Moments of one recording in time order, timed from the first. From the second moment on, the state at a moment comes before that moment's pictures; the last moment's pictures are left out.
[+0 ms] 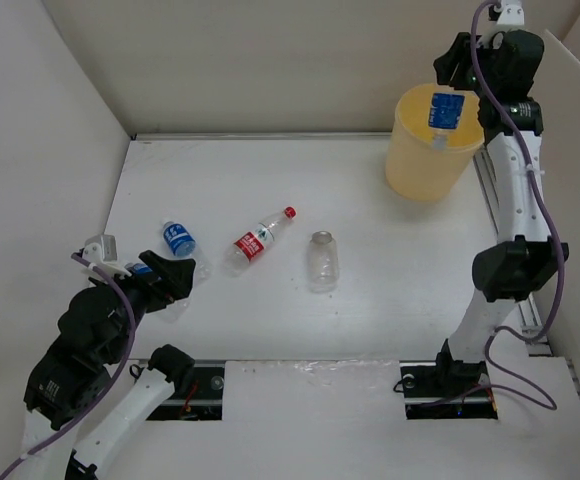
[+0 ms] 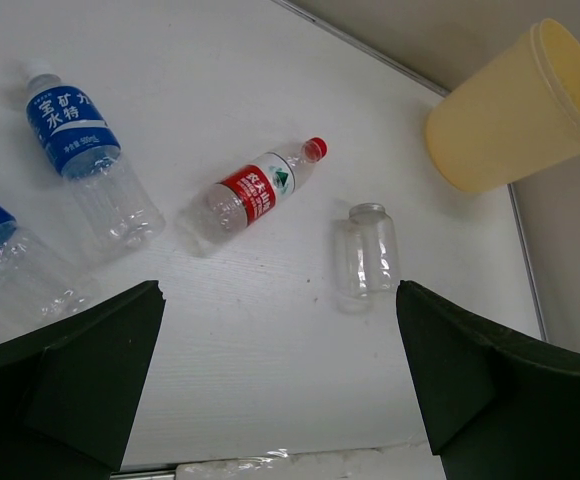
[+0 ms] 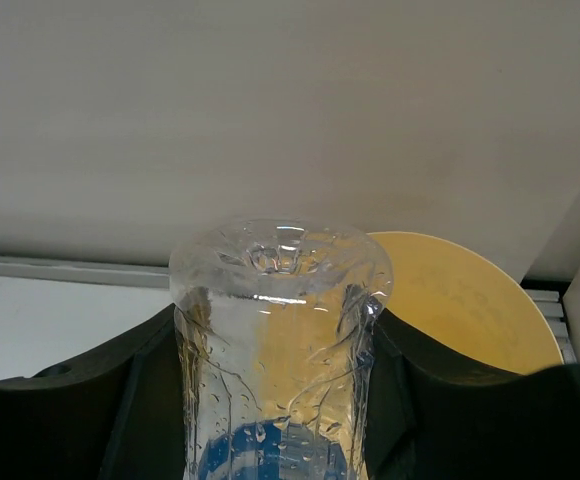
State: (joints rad) left arm -0.53 0.34 1.04 -0.98 -0.33 -0.67; right arm -0.03 1.84 2.21 -0.42 -0.20 0.10
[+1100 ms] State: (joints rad) left arm -0.52 0.43 1.01 -0.95 -0.26 -0.64; right arm -0.18 2.11 2.22 0.19 -0.23 0.37
